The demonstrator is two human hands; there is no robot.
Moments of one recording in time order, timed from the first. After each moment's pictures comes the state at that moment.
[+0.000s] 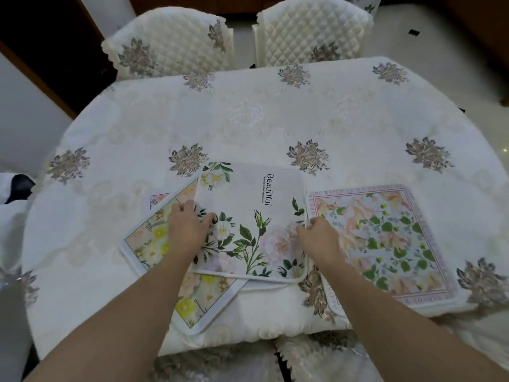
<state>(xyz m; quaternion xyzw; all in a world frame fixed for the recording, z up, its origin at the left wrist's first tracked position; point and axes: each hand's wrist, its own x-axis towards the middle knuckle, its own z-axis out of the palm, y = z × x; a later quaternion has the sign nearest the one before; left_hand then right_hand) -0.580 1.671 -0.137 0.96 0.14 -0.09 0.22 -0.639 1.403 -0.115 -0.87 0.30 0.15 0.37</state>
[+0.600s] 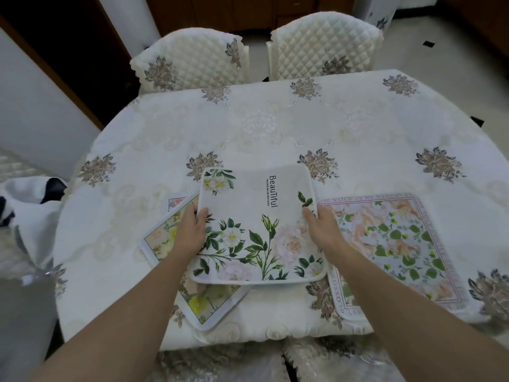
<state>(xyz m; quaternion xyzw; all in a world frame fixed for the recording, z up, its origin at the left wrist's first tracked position) -0.596 1.685 -0.104 0.91 0.14 -0.07 0.39 -0.615 1.402 -0.103 -0.79 0.24 0.12 0.56</state>
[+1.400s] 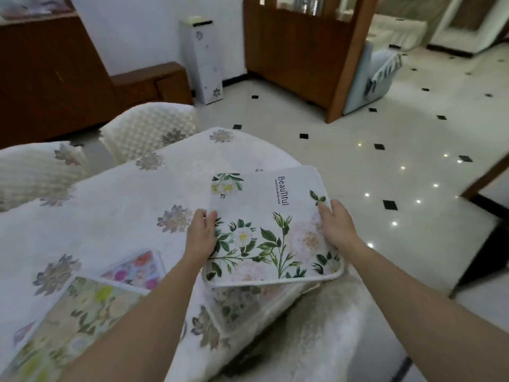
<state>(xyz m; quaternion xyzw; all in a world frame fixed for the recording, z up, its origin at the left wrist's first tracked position) -0.622 1.350 -0.016 0.86 -0.14 -0.10 0.48 -0.792 1.113 0.010 -0.76 0.40 -0.17 0.48</state>
